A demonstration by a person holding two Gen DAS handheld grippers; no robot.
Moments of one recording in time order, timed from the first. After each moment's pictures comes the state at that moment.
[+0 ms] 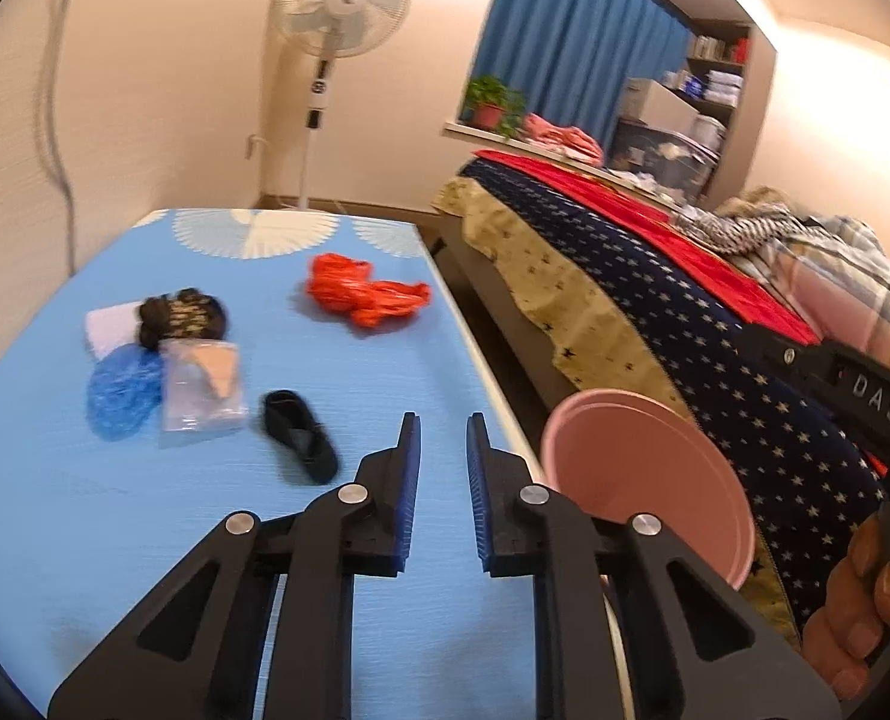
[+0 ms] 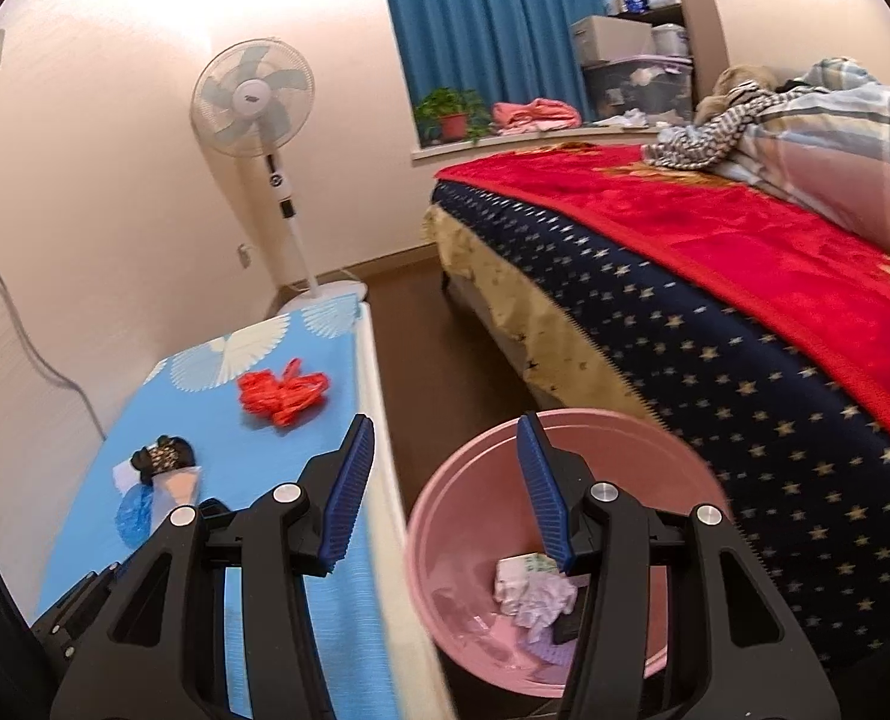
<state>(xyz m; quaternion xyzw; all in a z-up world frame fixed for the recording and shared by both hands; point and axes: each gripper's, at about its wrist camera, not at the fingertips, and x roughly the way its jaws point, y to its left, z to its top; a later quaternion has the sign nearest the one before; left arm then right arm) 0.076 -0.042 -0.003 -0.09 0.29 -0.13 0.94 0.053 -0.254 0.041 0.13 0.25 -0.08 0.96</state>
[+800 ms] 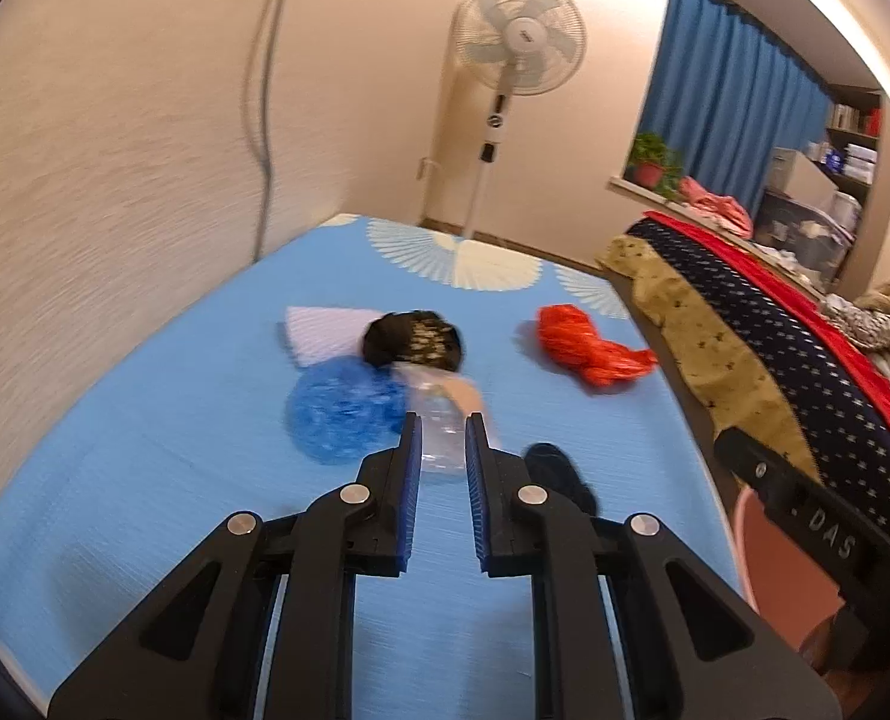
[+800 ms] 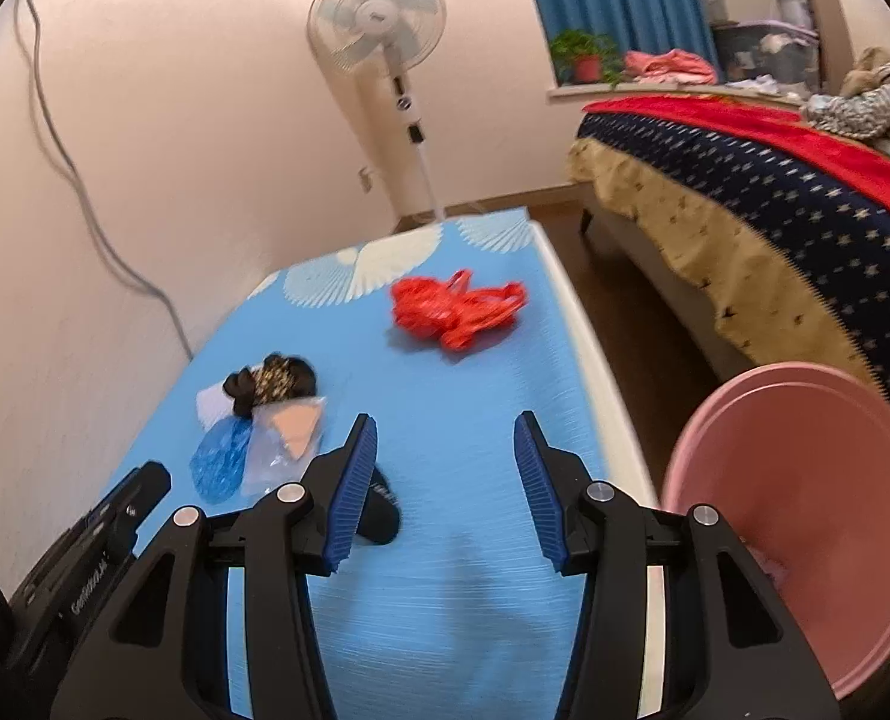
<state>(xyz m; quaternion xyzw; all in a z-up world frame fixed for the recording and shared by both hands) 0.092 0.060 -0.020 -0.13 0.26 0.05 0.95 0.127 -0.139 -0.018 0.12 0.30 0.07 0.94</state>
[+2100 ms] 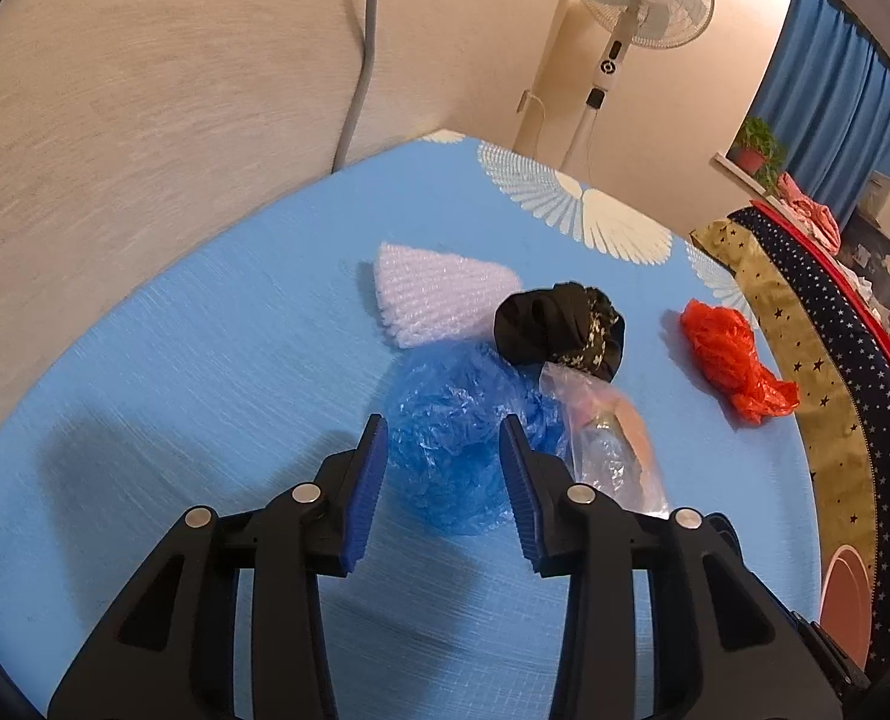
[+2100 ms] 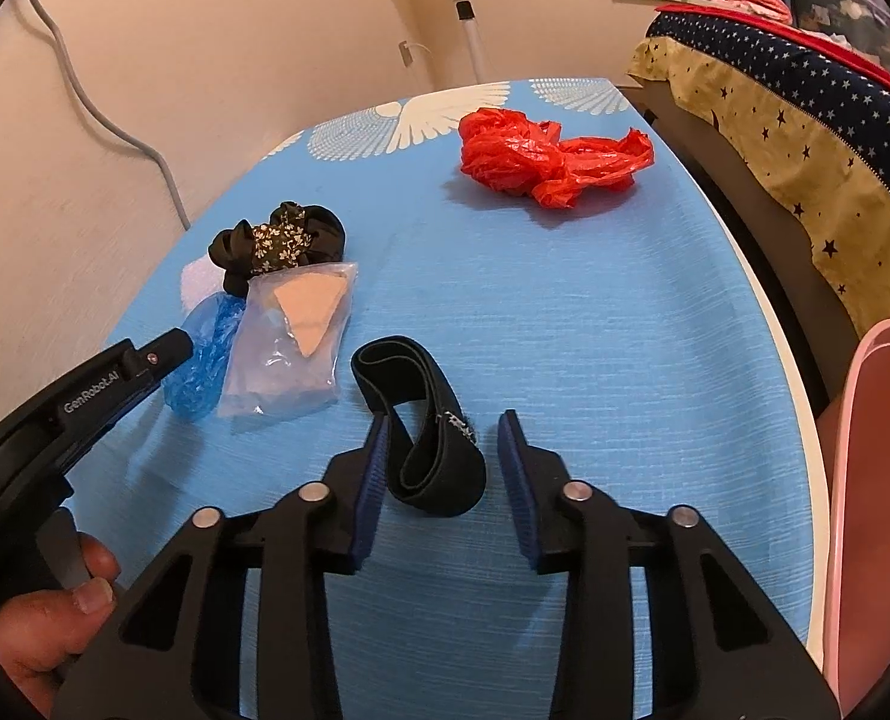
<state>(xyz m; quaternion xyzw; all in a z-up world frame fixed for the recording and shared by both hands) 0.169 0.119 -0.065 -0.20 0.35 0.12 0.91 0.179 -0.085 -0.077 0.07 0.43 0.12 0.89</state>
